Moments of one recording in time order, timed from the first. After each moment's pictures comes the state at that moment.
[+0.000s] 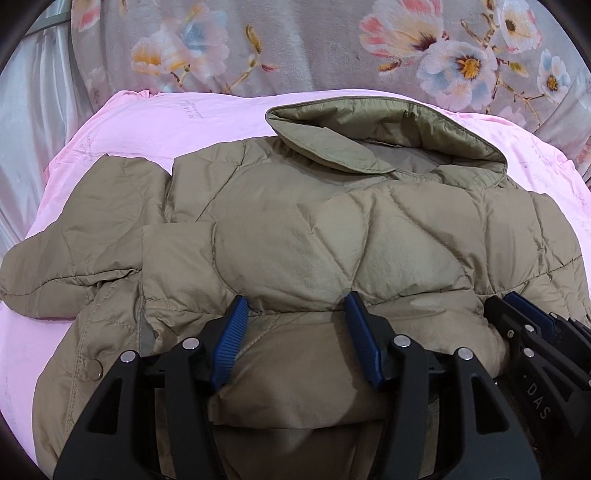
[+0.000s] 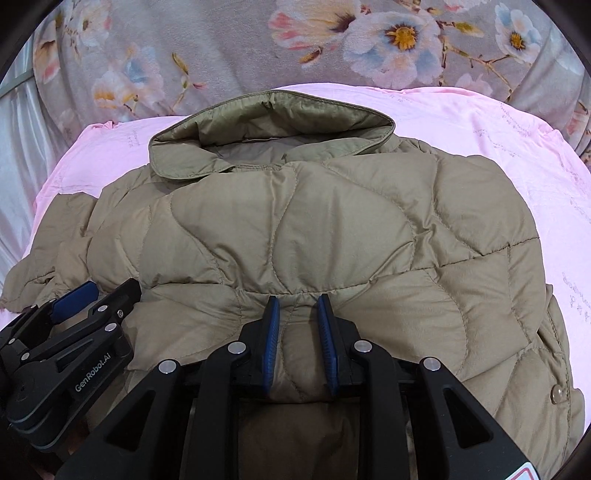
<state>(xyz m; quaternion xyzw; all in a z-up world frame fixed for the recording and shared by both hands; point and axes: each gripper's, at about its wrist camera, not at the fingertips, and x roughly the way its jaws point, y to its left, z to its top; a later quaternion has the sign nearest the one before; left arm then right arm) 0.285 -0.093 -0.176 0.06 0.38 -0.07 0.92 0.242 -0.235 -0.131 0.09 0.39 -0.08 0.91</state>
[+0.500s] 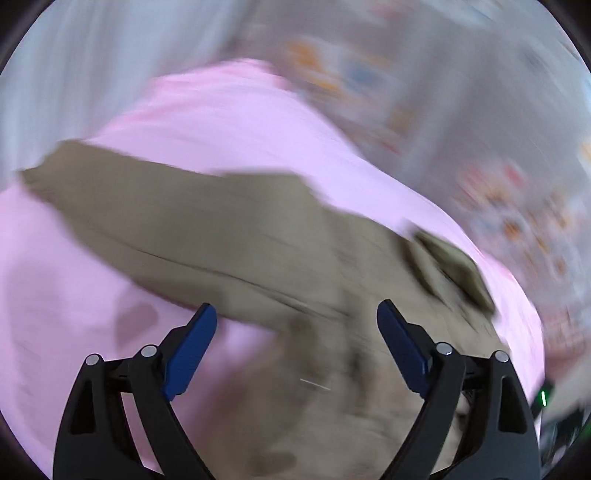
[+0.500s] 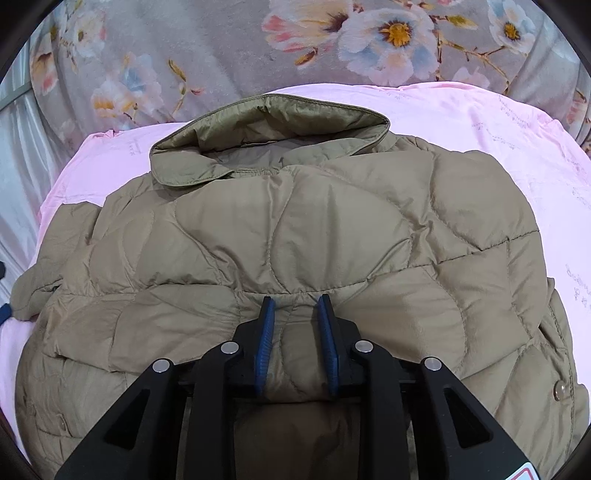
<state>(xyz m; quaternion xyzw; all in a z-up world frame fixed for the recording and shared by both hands) 0.267 0.144 -0.099 -0.22 0.35 0.01 0.91 0.241 -0.238 -0.129 0.10 0.39 -0.08 0.91</state>
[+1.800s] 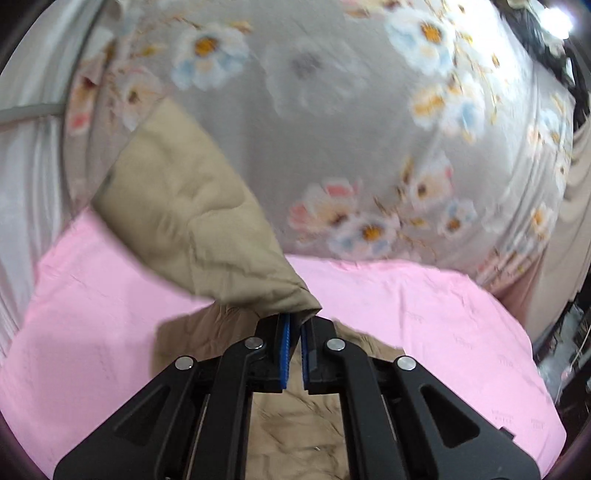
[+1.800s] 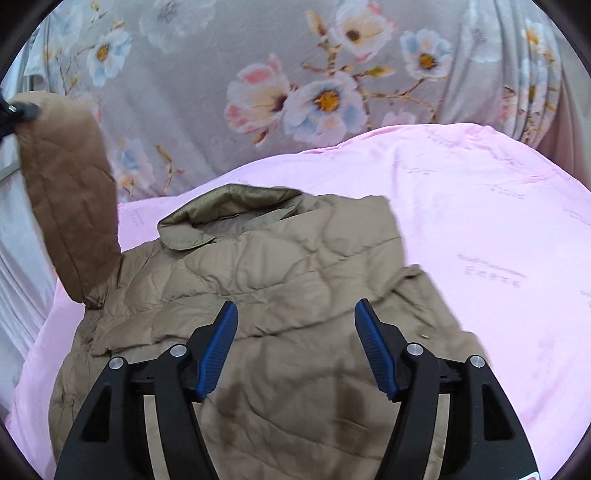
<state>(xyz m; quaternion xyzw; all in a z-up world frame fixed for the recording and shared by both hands) 0.214 -0.080 0.112 -0.04 0.23 -0.22 0.95 0.103 -0.279 -0.067 0.16 0.28 -0.13 0.94</state>
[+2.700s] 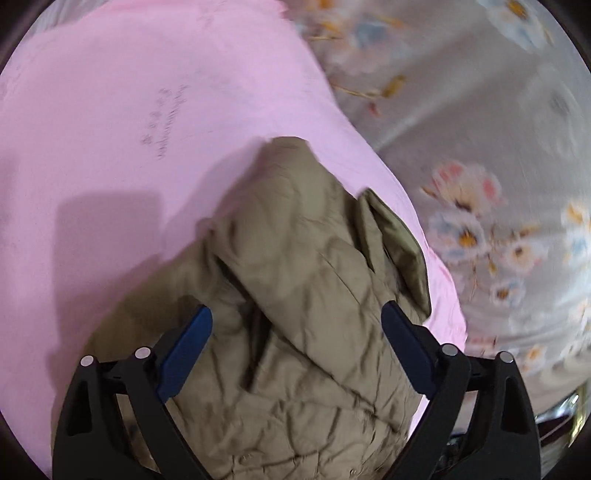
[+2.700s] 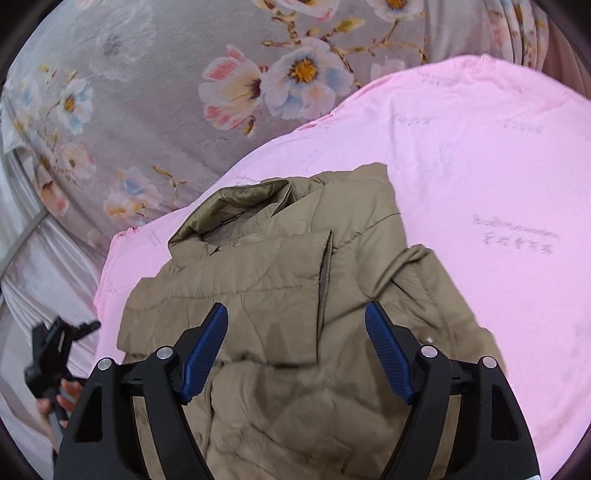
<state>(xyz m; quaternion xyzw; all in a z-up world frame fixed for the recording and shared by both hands) 0.290 0.096 -0.082 -0.38 0.44 -0.11 0.81 0.152 -0.340 -0.084 0.31 0.32 -0.06 0.90</state>
